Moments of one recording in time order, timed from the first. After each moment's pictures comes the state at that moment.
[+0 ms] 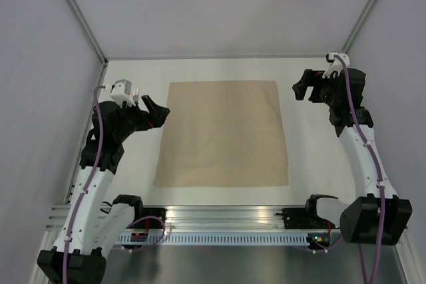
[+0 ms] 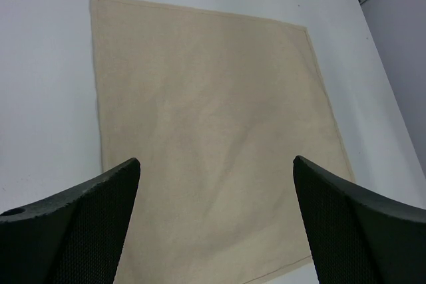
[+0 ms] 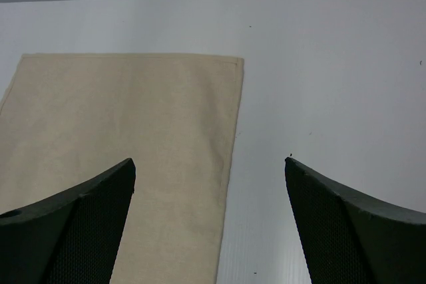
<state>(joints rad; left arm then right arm) -0.10 0.79 0.84 -0.37 0.27 -0.39 -0.08 1.17 1.05 -0.27 -0.29 0.10</state>
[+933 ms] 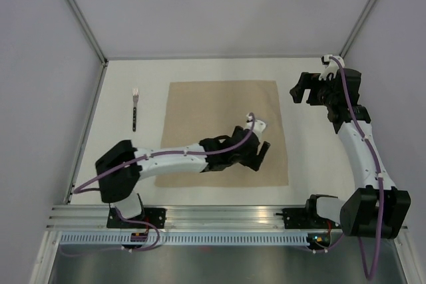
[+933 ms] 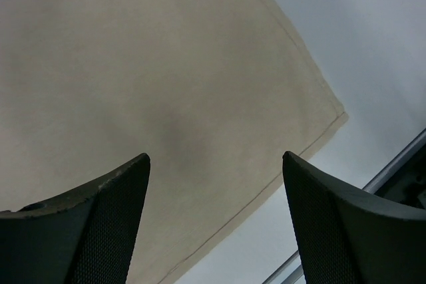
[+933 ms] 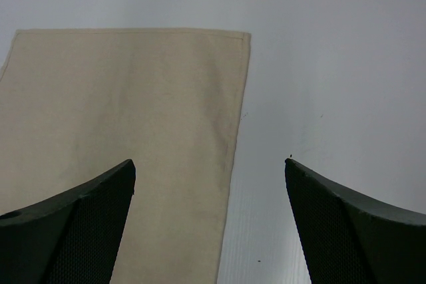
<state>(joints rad) -1.14 1.58 1.09 -0.19 -0.27 -0.44 -0.08 1.21 1.05 -0.31 -0.31 0.09</state>
